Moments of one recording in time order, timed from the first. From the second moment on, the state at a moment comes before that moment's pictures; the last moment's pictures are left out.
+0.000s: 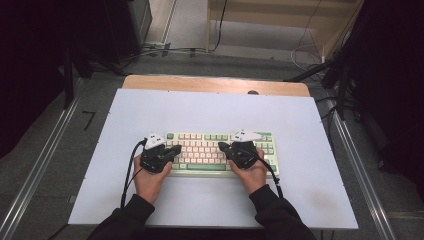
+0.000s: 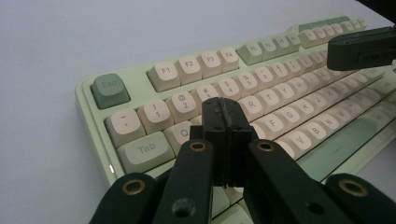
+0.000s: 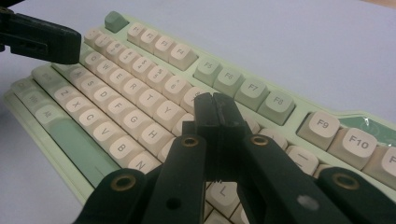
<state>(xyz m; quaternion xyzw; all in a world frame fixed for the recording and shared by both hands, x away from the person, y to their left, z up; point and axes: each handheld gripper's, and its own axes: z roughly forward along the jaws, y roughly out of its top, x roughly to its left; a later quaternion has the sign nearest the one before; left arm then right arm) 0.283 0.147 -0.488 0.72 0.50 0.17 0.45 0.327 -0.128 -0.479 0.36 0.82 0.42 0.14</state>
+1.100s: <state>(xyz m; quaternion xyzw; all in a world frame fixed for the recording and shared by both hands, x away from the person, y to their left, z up) 0.285 0.140 -0.487 0.72 0.50 0.16 0.46 0.327 -0.124 -0.477 0.36 0.82 0.42 0.14</state>
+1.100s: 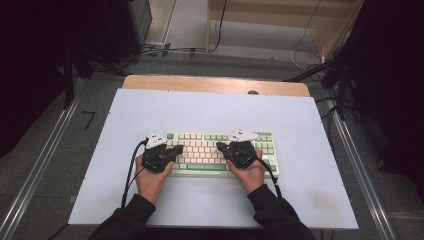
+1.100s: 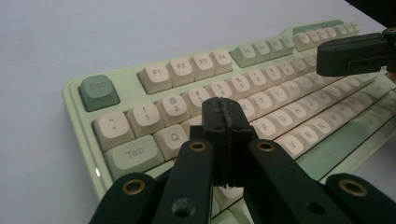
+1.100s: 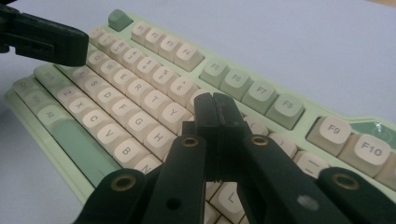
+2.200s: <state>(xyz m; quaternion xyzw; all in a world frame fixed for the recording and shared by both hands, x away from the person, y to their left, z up) 0.306 0.107 -0.493 0.73 0.49 0.15 0.46 0.327 -0.147 -0.469 0.38 0.81 0.43 0.15</state>
